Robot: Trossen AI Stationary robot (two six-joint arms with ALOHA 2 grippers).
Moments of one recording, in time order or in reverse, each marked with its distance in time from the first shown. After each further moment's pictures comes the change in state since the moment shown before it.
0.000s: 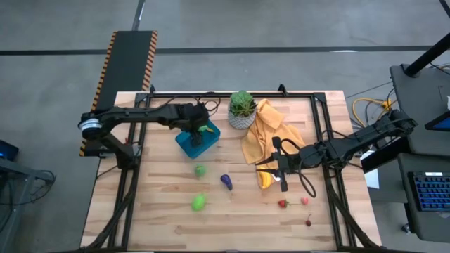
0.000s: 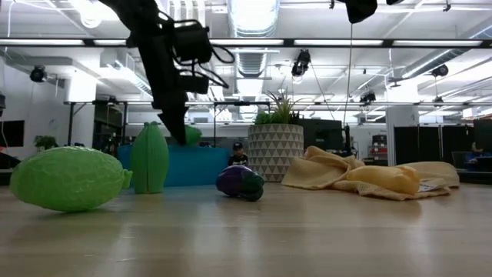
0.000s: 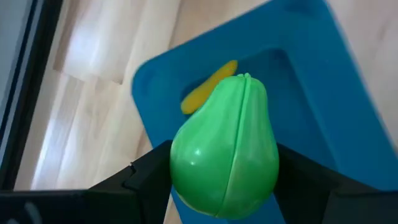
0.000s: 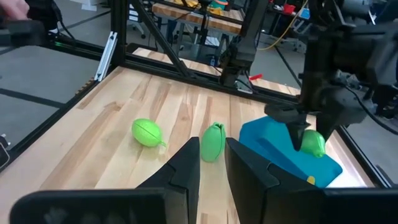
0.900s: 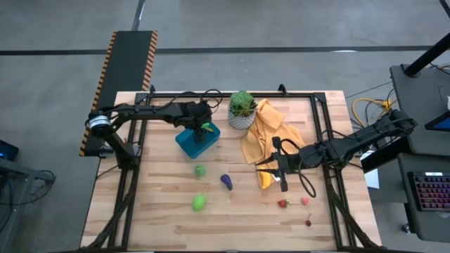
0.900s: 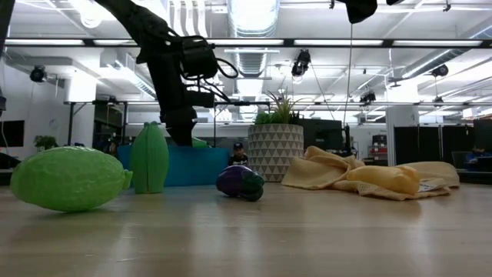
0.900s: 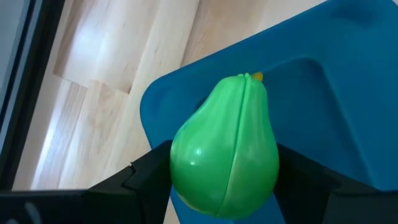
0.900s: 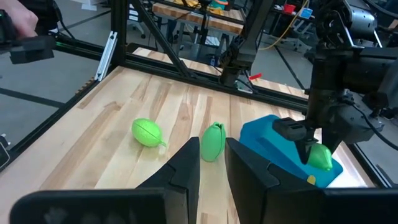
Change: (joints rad) left arm 0.046 0.081 0.001 0.084 -0.014 0.025; right arm 0.000 0.000 0.000 -0.001 0.000 0.000
